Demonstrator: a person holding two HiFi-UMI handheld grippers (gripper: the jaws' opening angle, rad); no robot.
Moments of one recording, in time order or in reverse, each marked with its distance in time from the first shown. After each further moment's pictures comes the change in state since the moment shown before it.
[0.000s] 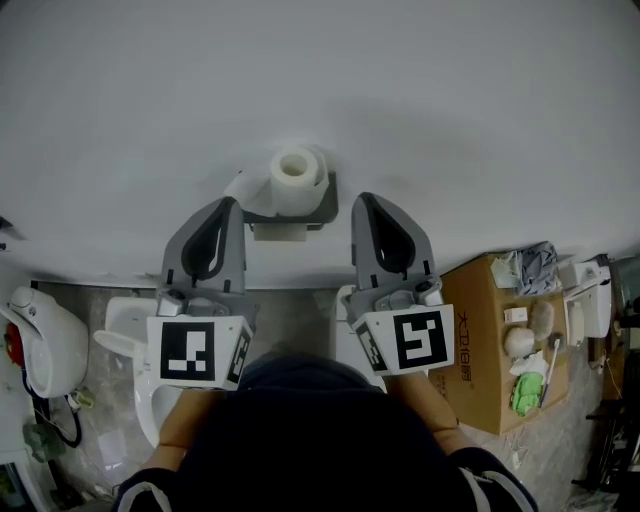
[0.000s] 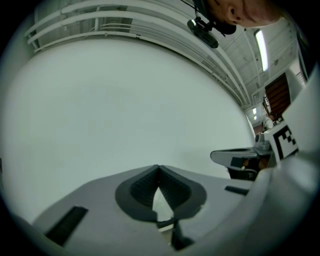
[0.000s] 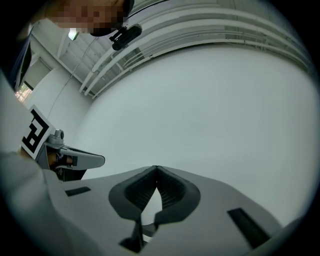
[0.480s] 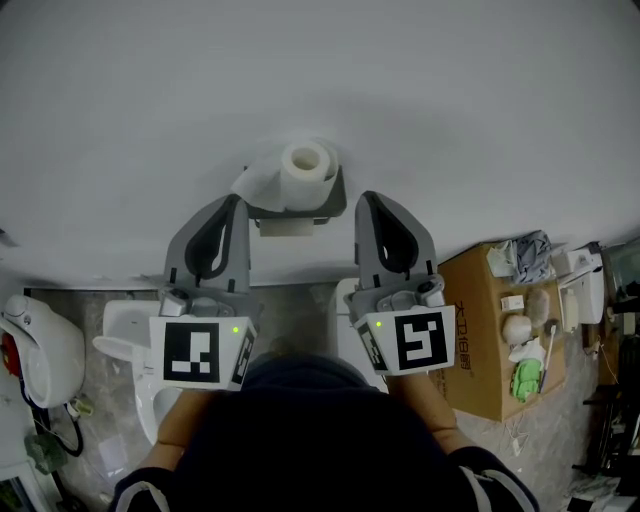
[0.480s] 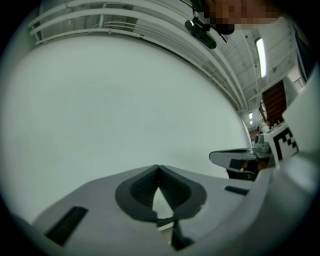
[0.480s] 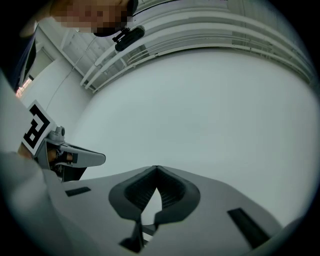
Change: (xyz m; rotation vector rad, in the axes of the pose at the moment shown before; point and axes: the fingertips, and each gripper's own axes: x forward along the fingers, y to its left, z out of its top) left arm -0.005 0.012 -0.005 -0.026 -0.015 -0.058; right arm 0.001 0.020 0.000 -0.058 0.013 -0.043
